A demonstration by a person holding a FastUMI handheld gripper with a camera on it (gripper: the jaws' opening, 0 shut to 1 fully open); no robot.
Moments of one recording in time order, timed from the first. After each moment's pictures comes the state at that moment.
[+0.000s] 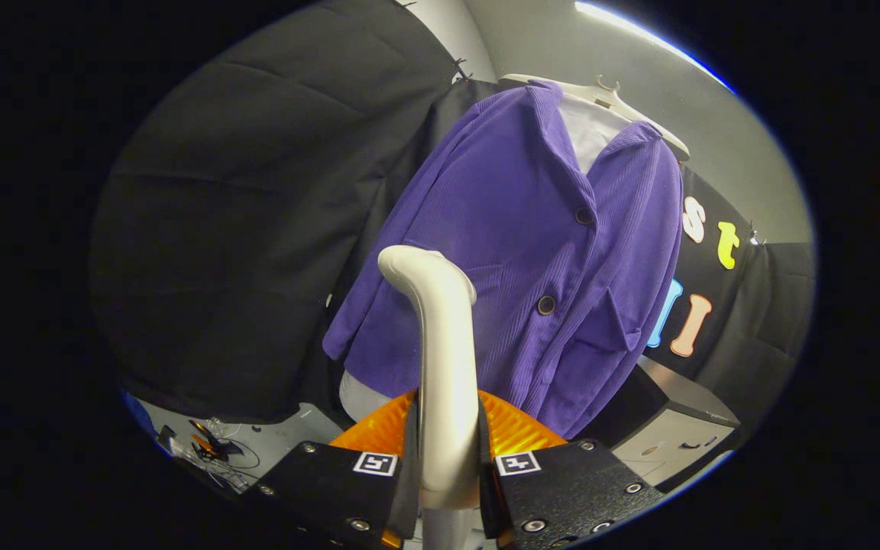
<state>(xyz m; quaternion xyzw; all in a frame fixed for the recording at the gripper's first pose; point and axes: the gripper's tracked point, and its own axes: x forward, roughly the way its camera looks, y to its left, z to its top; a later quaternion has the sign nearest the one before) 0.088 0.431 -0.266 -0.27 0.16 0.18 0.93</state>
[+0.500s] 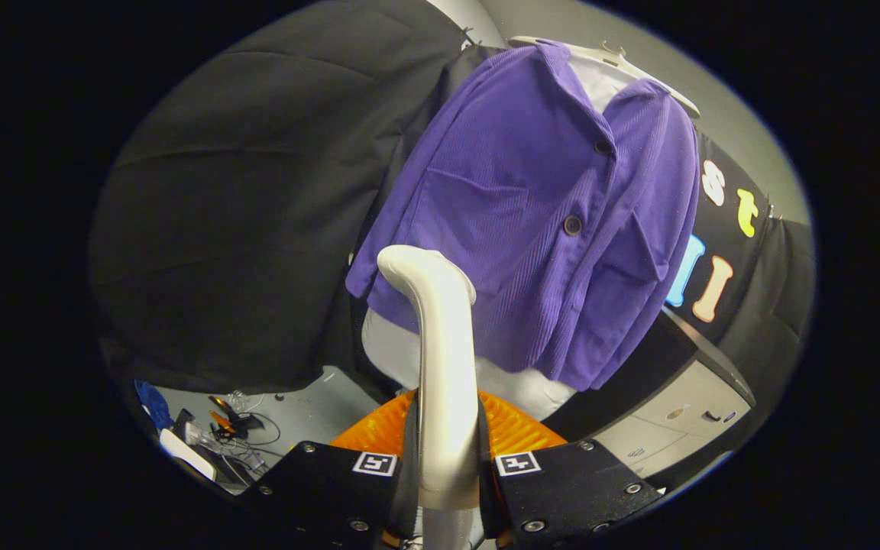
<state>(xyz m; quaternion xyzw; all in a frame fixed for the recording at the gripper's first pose) 0.043 0.394 -0.317 -0.25 0.27 0.19 0.91</state>
